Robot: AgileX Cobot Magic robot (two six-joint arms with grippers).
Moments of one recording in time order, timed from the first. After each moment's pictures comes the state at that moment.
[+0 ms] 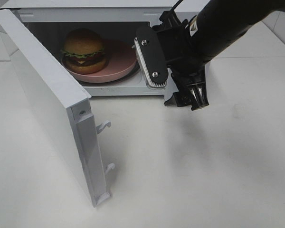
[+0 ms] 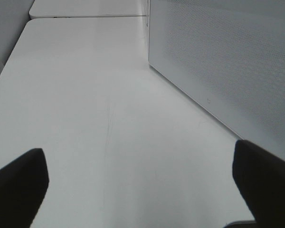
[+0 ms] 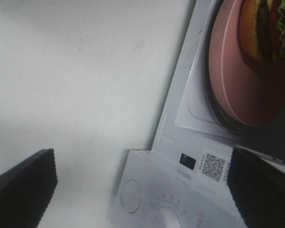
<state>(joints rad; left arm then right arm) 0.05 -0.01 -0.52 -0.09 1.09 0.08 0.61 1.66 -1.16 -0.01 0.45 -1.29</state>
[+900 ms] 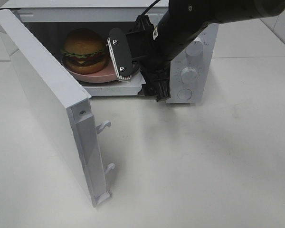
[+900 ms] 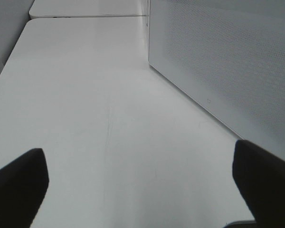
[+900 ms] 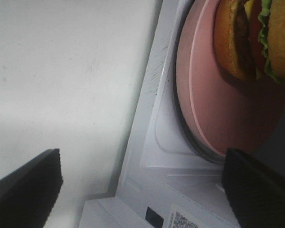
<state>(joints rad) 0.05 -0.01 -0.52 -0.09 1.09 0.08 0.61 1.93 -1.39 -0.01 0.39 -1.24</state>
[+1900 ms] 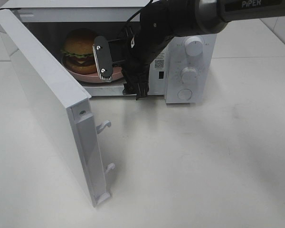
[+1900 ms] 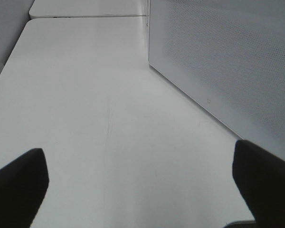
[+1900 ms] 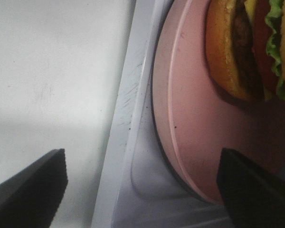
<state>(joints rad) 0.05 -0.01 -0.52 -0.09 1.09 0.08 0.61 2.19 -1.66 -0.03 0.40 -1.18</state>
